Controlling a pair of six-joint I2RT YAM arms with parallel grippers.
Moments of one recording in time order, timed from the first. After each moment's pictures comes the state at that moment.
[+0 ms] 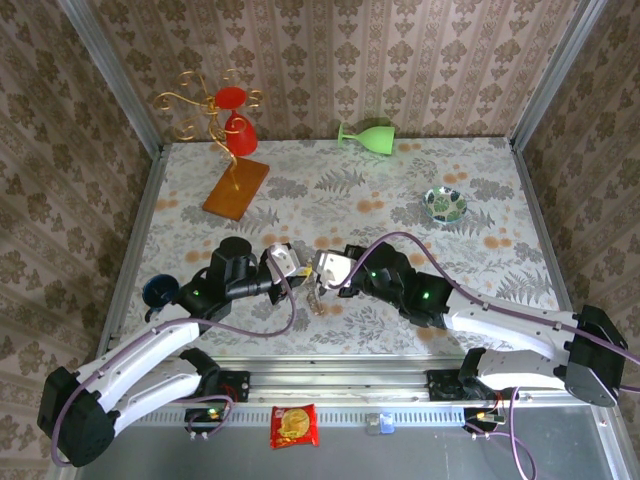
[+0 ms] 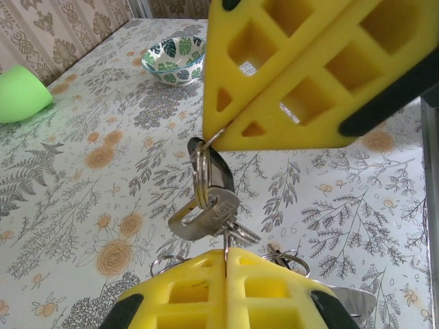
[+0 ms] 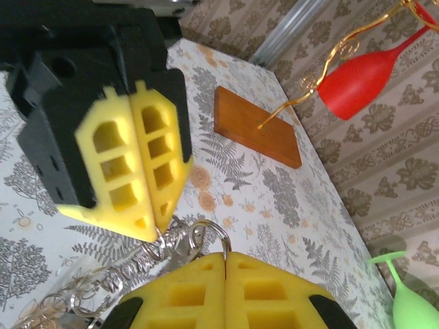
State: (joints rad) left arm -0.71 0.88 0.57 -0.11 0.46 0.35; right arm 0.98 1.17 0.78 0.04 0.15 -0.62
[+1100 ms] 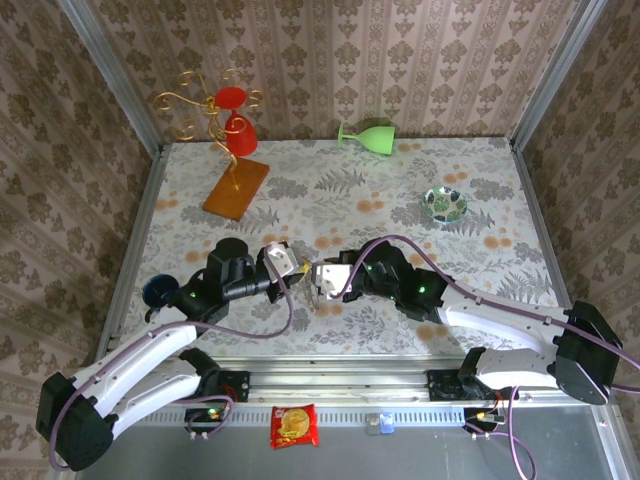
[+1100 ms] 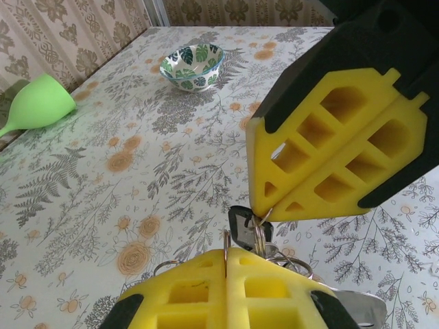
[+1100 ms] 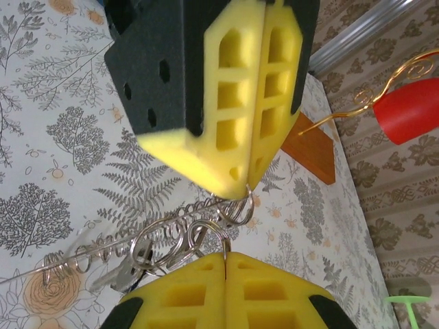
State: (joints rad) left arm -0.71 0.85 0.57 -0.11 0.42 0.36; right arm 0.93 1.21 0.78 -0.01 -0.03 -0.81
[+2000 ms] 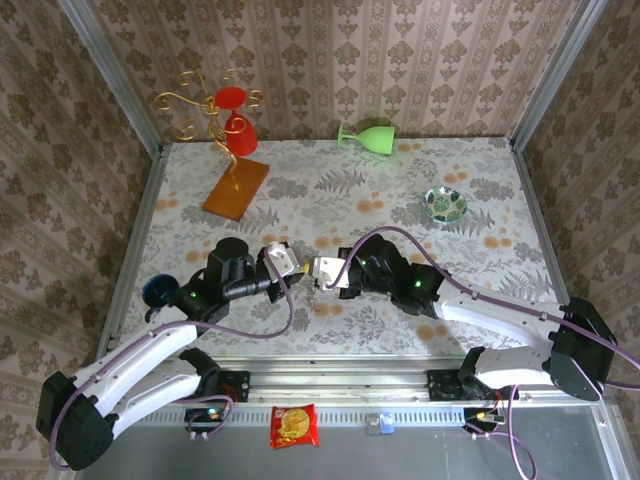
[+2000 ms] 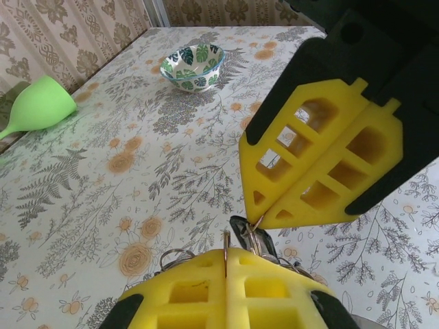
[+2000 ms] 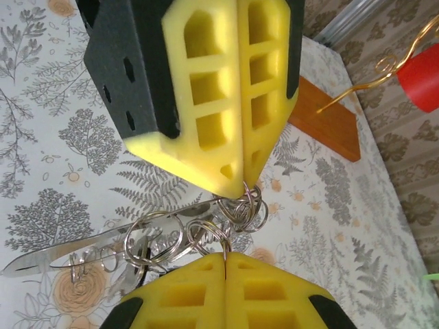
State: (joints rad) left arm -0.71 0.86 0.57 -0.10 0.42 0.37; right arm 0.92 1.25 0.84 -0.11 -0.04 -0.68
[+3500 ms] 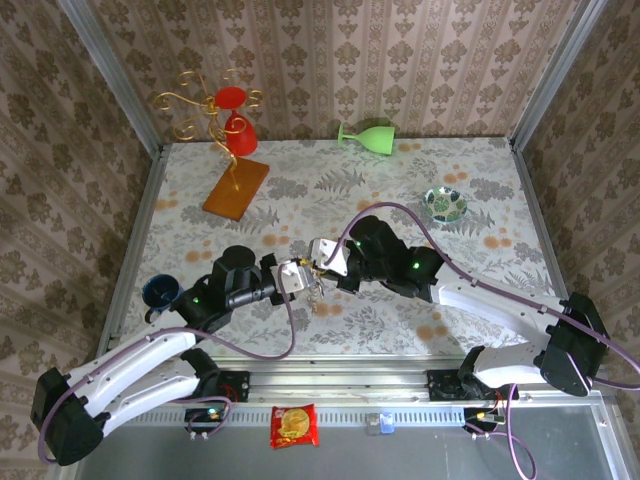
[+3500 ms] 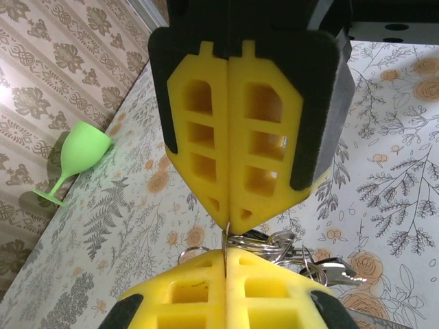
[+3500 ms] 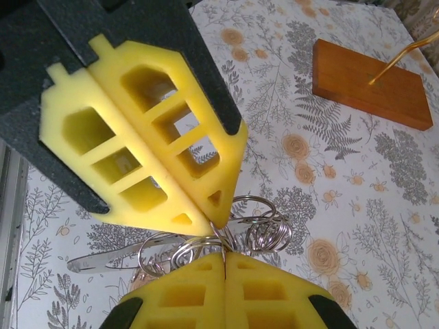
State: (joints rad) left arm -0.83 0.83 0.56 -0.11 0.25 0.63; right arm 0.86 1.30 1.00 -0.31 -0.19 -0.49
